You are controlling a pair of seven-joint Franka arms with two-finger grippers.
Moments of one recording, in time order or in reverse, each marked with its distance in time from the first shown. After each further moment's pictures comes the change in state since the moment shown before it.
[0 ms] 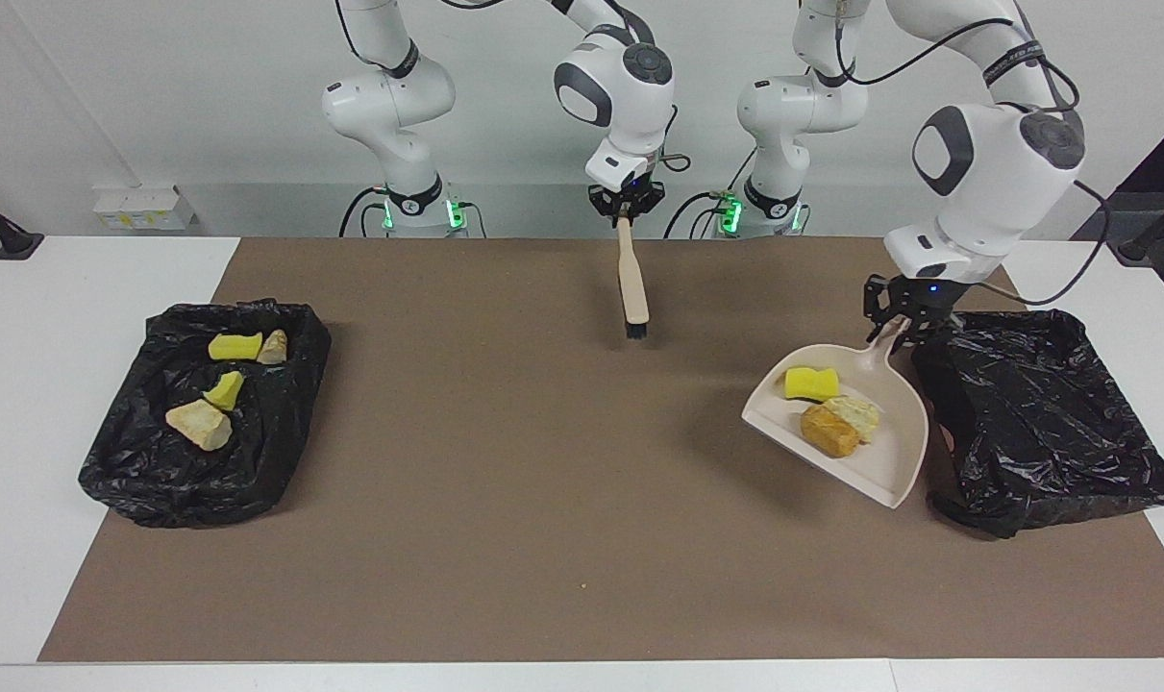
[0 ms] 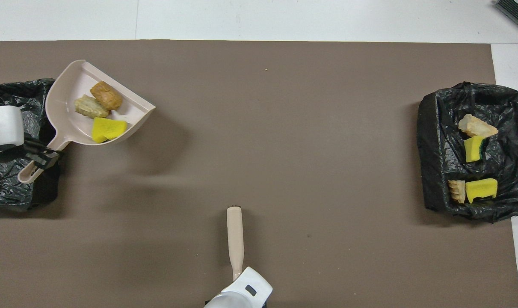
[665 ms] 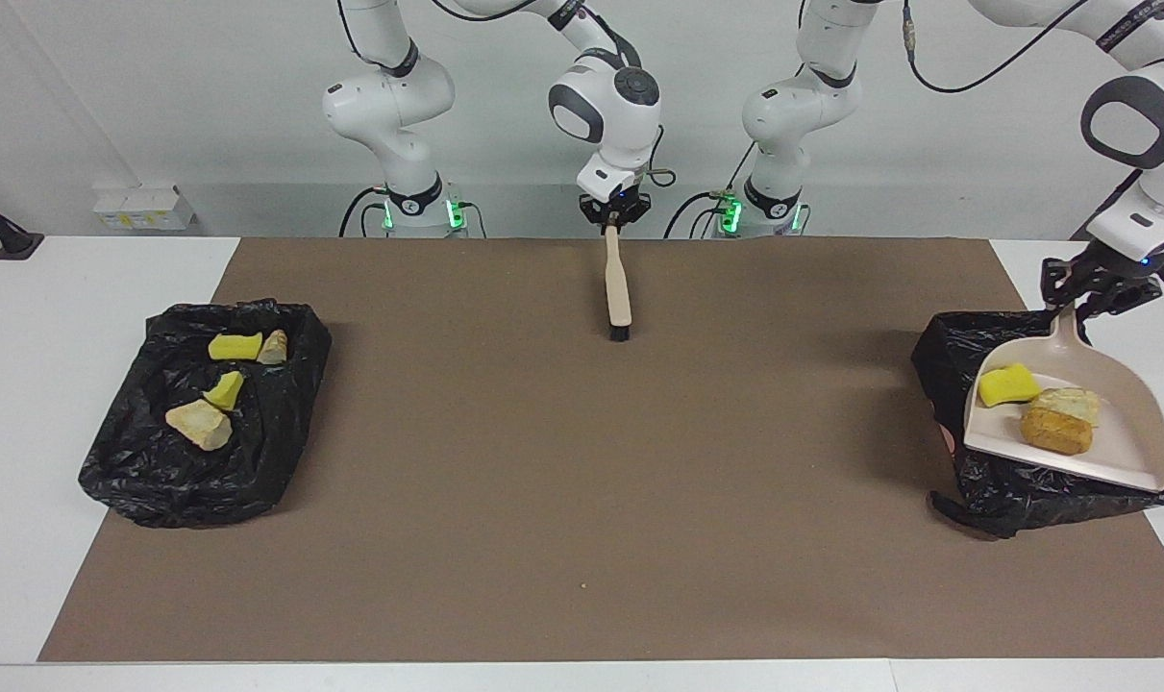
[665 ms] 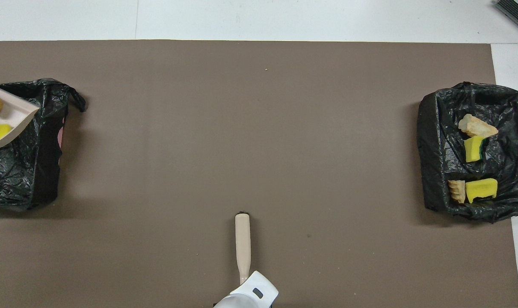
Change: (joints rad) left arm 0.324 0.118 0.003 0.230 0.276 -0.074 0.156; right arm 0.010 -0.001 -0.005 -0.061 0.038 0.038 0.002
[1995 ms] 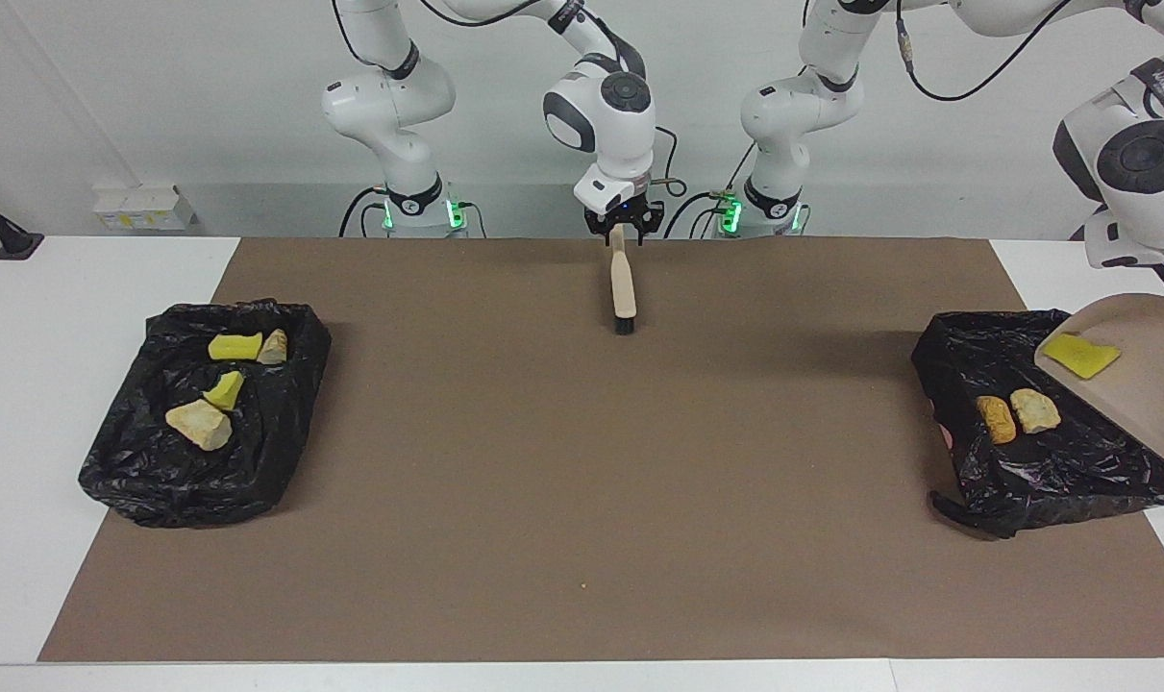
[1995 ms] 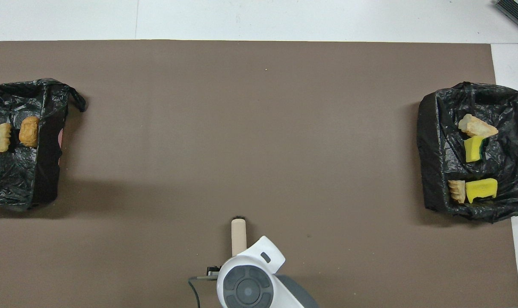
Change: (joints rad) left arm -0.195 0.058 -0.037 0.056 0.838 0.011 0.258; right arm -0.156 0.041 -0.021 0.133 0.010 0.040 -0.033
